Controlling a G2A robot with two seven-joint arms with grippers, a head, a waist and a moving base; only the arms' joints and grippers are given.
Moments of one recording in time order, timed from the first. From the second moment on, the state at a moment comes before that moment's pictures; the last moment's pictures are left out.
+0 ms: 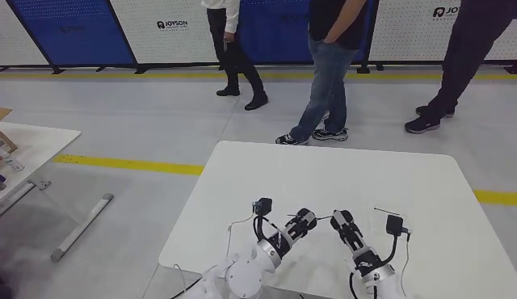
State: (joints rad) left arm 1.49 -1.23 -0.95 -1.66 0.12 -0.07 -0.01; right arm -1.61 -1.24 1.14 -1.73 -0.19 -0.18 0.08
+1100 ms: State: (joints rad) left arm 1.51 -1.23 -0.96 -1.70 0.12 -0.10 -0.03; right arm -1.61 -1.25 1.15 -1.71 -0.20 -0.20 0.07
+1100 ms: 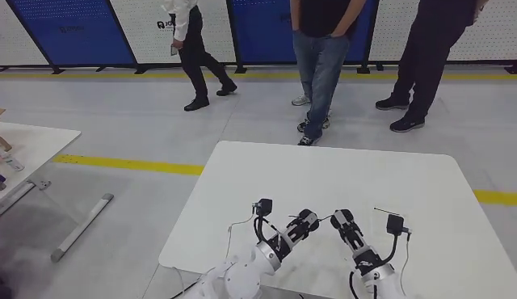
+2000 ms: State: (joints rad) left arm 1.53 -1.23 -1.00 -1.71 0.12 -0.12 -0.02; right arm -1.61 -1.26 1.15 -1.72 -0.21 -0.14 0.05
